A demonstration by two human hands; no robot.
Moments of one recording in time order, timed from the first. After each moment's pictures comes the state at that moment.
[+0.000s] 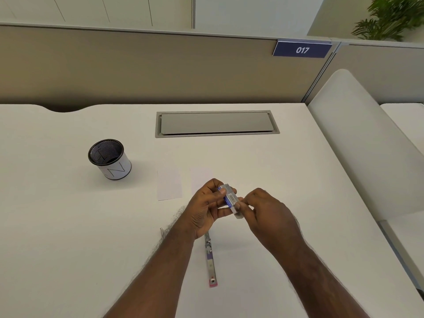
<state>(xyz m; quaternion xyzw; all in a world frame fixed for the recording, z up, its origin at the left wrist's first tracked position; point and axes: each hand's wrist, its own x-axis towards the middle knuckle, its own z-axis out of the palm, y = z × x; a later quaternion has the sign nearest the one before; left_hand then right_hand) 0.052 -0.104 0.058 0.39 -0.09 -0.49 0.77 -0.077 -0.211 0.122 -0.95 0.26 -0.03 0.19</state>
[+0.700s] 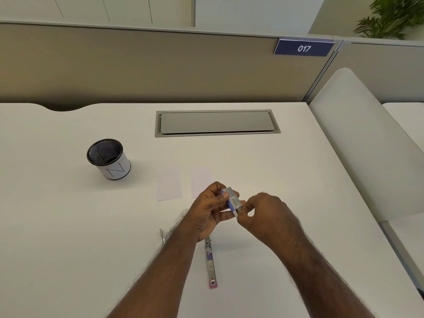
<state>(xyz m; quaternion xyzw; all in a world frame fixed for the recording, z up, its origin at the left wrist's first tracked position) 0.051 -0.109 0.048 0.39 -0.10 -0.51 0.76 -0.061 -0.211 0.132 -0.92 0.36 0.06 0.17</state>
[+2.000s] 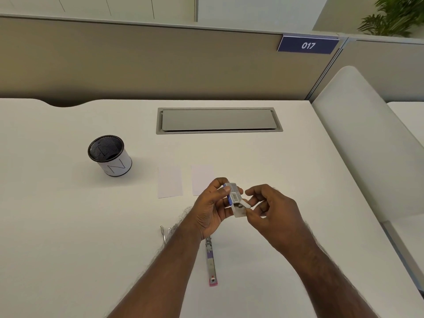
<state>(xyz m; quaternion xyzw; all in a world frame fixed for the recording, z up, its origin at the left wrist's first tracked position) 0.046 -0.114 0.053 0.34 -0.05 -0.51 0.79 -0.082 -0.216 0.132 -0.87 0.29 -0.09 0.38</state>
